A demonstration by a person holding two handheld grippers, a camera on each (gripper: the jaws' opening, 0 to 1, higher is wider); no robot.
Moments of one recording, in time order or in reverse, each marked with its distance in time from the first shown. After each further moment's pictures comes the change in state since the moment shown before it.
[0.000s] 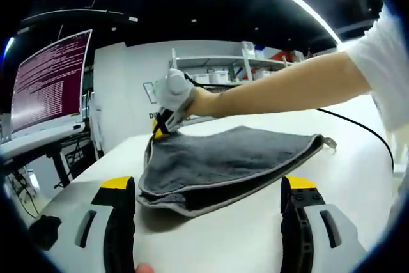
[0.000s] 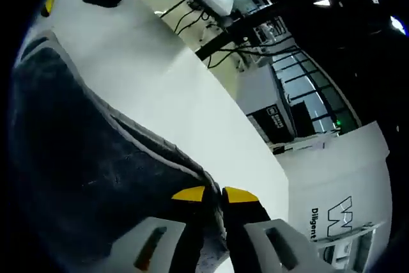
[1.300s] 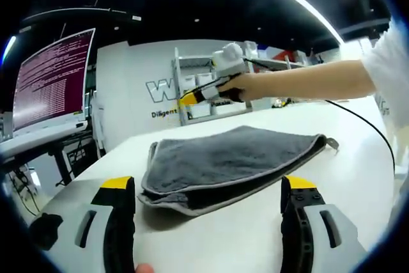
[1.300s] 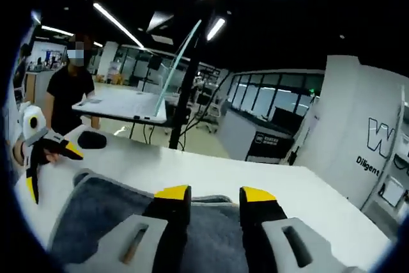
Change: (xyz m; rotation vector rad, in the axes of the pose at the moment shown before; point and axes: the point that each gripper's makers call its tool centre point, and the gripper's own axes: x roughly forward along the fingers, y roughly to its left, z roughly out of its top) left arm 0.004 0.004 -0.001 -0.009 0.003 0.014; right arm -0.133 -0.015 -0.008 0.683 -0.509 -0.042
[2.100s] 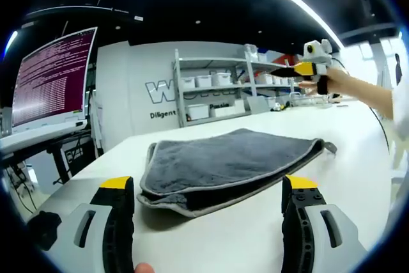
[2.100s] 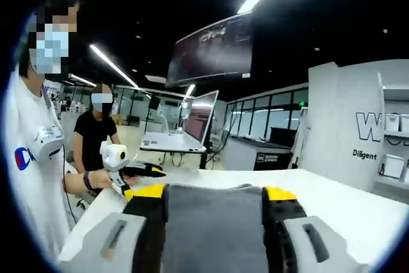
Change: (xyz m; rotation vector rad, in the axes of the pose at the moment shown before) left arm 0.000 -0.001 0.001 -0.022 -0.014 -0.011; right arm -0.240 0.094 0.005 0.156 -0.189 -0.047
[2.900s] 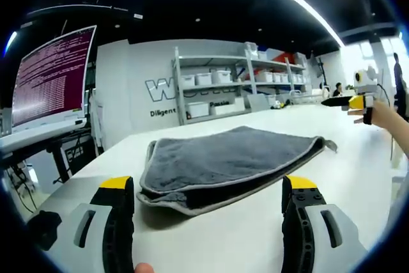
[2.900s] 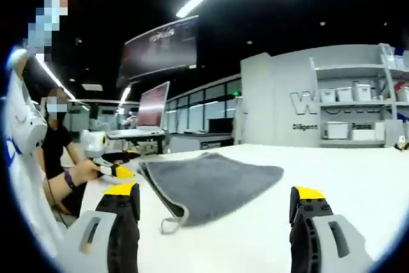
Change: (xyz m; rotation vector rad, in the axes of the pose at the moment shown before) left arm 0.001 0.002 -0.003 0.002 0.017 0.004; right arm -0.101 0.036 -0.085 0.159 -0.042 -0.499
